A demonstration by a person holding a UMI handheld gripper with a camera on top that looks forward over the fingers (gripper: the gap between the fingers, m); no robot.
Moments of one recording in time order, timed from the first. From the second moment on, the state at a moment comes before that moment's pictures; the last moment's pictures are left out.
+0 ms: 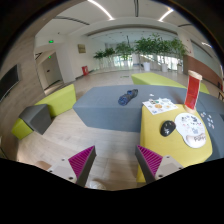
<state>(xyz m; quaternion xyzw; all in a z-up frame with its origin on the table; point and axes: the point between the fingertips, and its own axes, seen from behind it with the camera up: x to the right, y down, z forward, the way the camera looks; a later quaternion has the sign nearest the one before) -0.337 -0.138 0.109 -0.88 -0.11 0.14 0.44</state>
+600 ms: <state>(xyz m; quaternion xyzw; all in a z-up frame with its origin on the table) -0.158 0.005 0.013 -0.90 -0.04 0.05 0.44</state>
